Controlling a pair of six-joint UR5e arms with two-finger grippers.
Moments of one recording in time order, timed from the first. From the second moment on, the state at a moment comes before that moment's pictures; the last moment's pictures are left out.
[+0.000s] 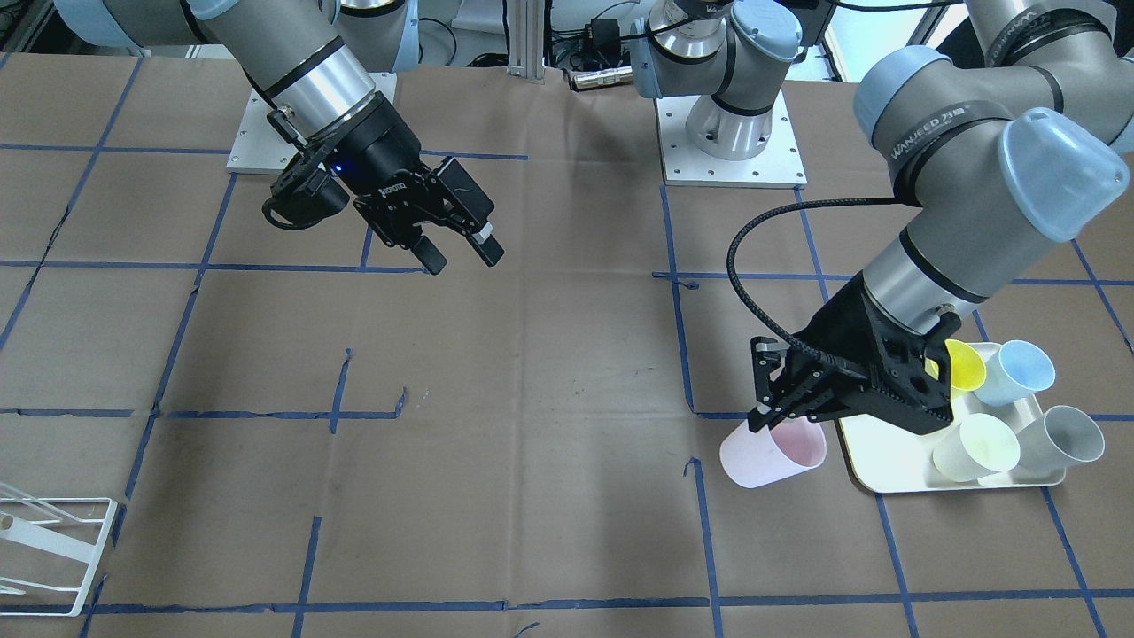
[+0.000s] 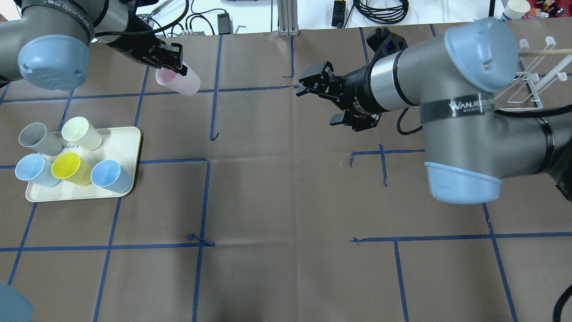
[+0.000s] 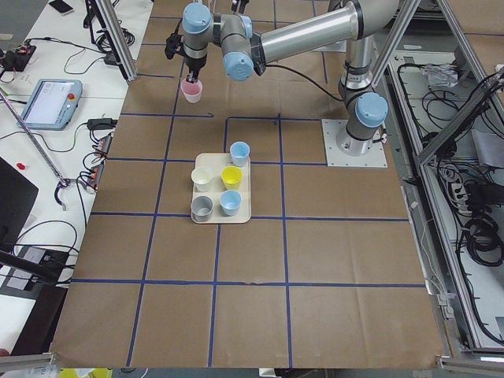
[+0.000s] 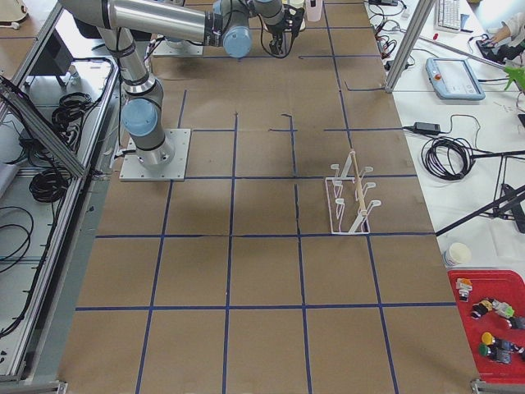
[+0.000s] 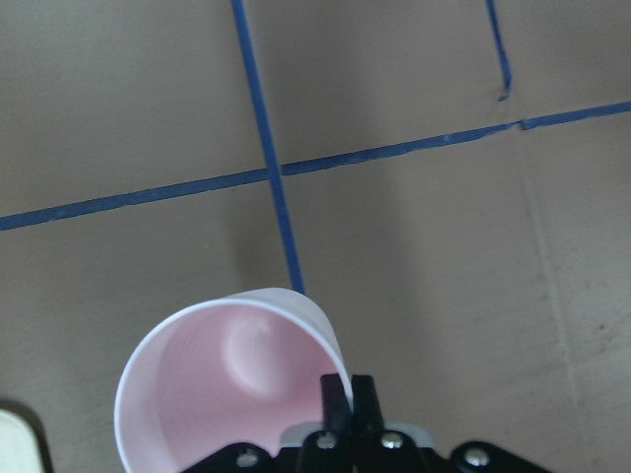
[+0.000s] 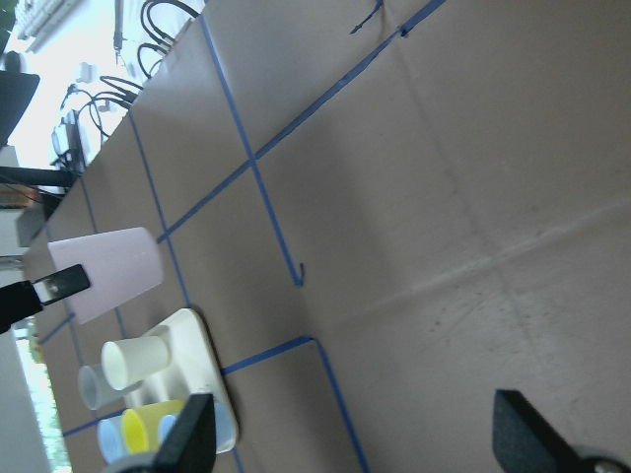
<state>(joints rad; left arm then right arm) -1.43 -1.82 -1.56 -1.16 1.14 0.32 1.67 -1.62 2.02 -2.53 -0.97 0.80</state>
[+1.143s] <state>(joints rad) -1.37 -1.66 -1.98 -0.66 0.49 0.41 1.56 -1.61 2.10 -3.00 -0.72 1.17</state>
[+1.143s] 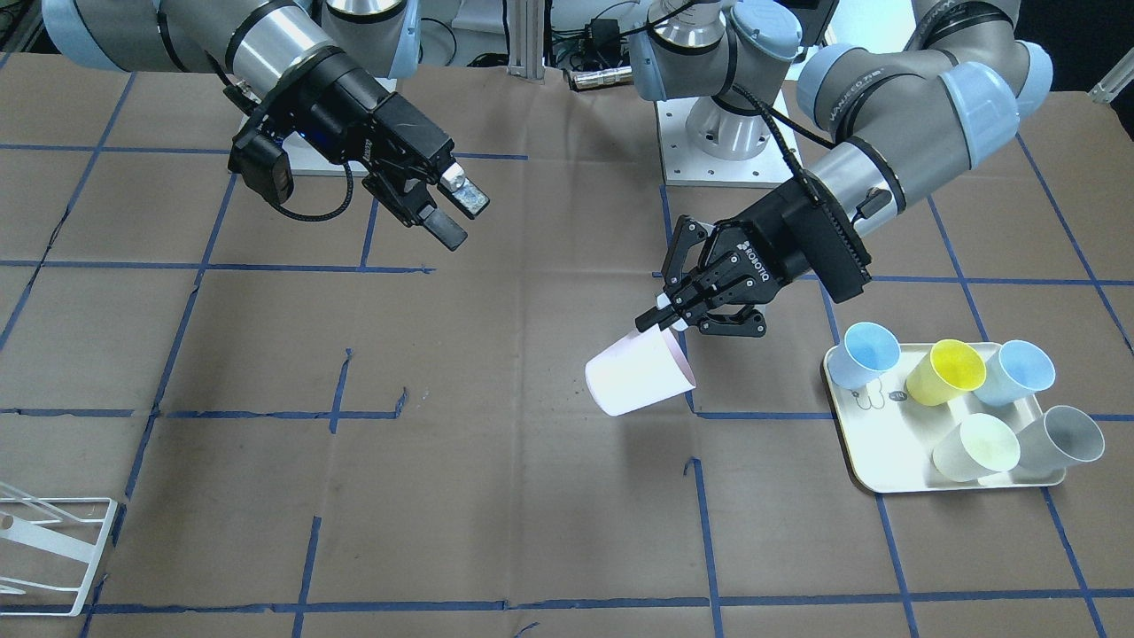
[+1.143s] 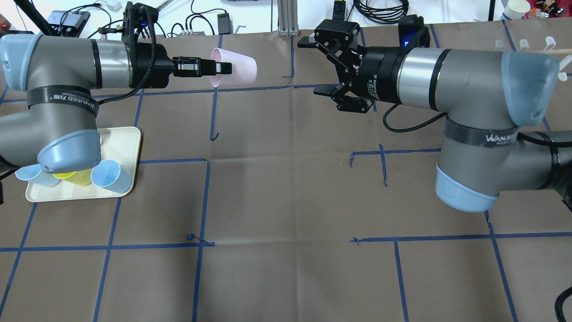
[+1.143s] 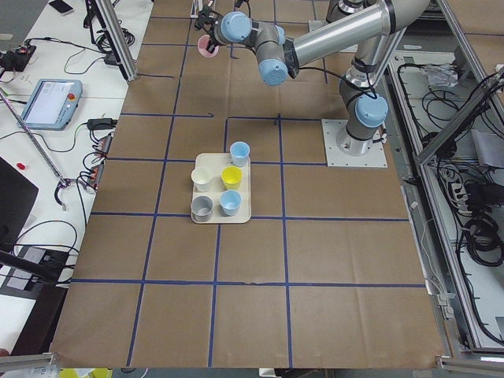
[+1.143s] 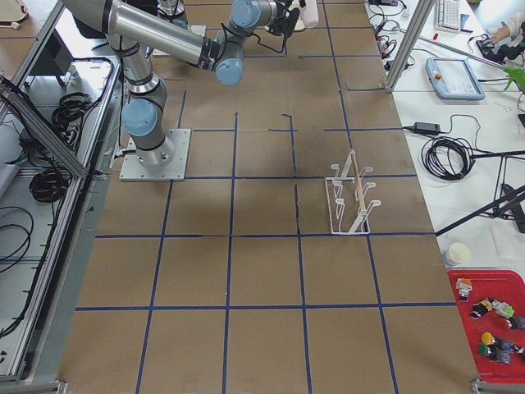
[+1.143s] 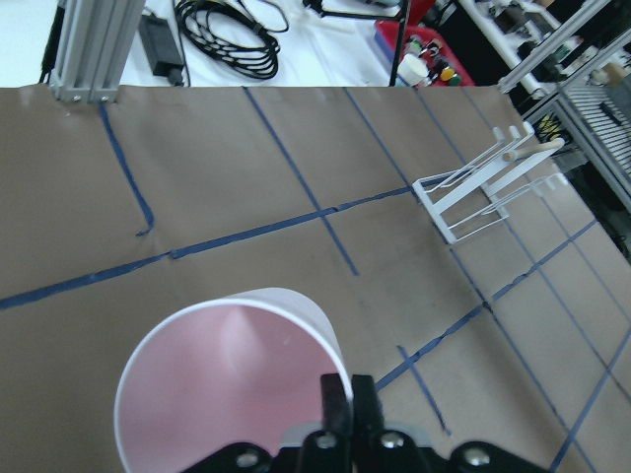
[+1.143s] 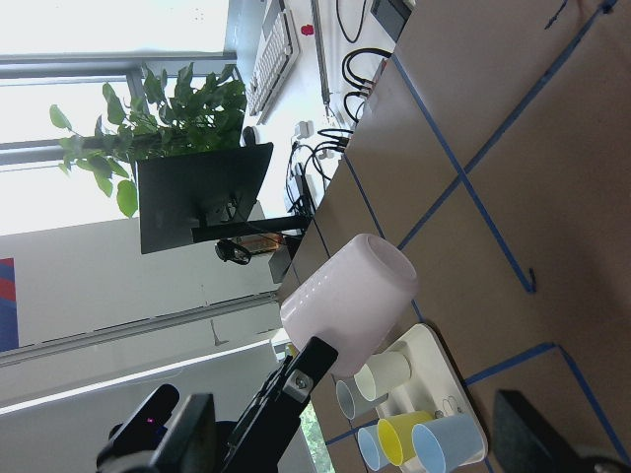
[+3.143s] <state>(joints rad) -1.43 -1.79 -2.27 0.33 0.28 0.21 1.49 -1.48 2.21 -3.45 -0.84 1.25</state>
